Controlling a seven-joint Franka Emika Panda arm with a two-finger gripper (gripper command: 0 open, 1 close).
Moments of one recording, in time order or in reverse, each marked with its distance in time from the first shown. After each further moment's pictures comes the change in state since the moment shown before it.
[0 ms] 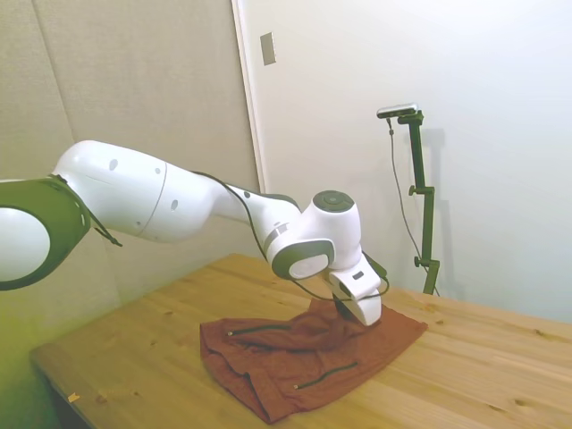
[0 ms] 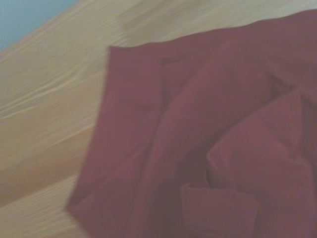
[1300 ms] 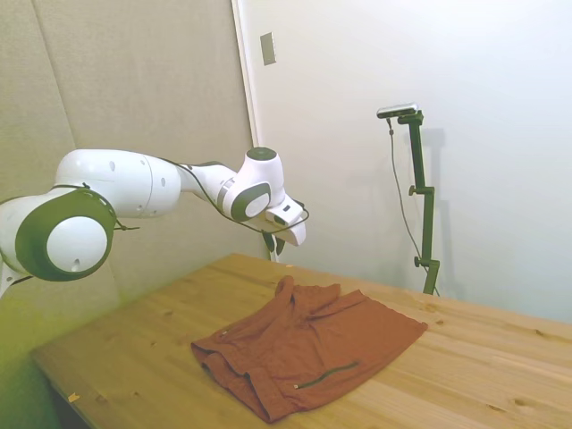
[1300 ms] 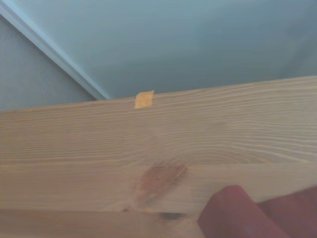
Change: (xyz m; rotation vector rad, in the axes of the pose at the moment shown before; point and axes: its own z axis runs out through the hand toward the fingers) arm -0.183 -0.192 0.046 0.022 -0.021 -0.346
